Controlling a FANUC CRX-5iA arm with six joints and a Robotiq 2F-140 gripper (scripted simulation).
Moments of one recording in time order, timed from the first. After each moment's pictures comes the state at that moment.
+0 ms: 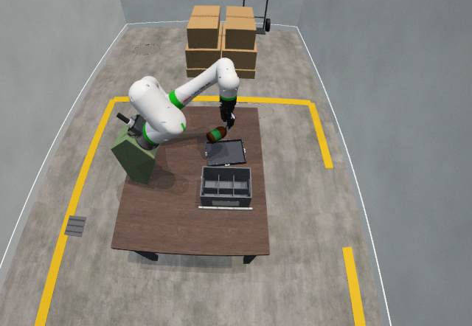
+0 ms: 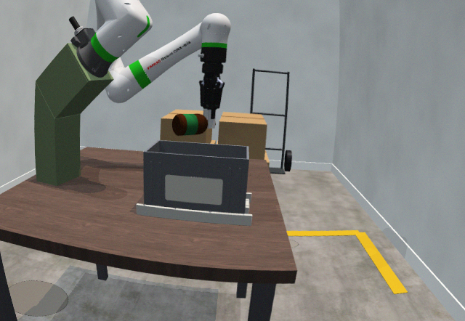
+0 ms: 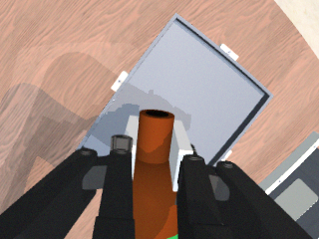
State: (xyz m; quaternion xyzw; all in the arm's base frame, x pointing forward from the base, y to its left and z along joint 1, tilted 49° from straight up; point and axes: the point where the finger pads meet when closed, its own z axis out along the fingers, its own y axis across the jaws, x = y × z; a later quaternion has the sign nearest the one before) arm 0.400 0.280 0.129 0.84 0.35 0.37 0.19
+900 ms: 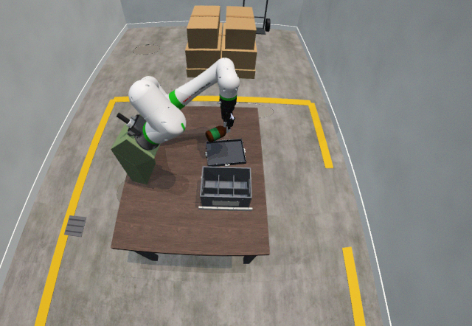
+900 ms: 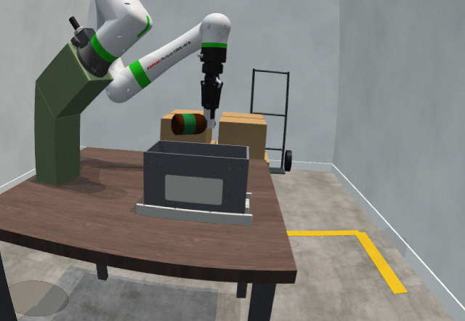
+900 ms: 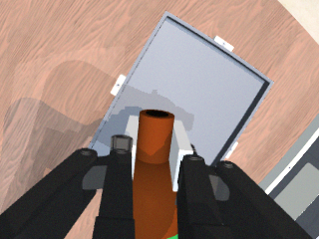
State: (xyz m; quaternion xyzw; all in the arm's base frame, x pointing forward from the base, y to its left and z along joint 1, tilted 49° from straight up) arm 0.400 0.280 0.129 0.86 0.30 0.38 0.16
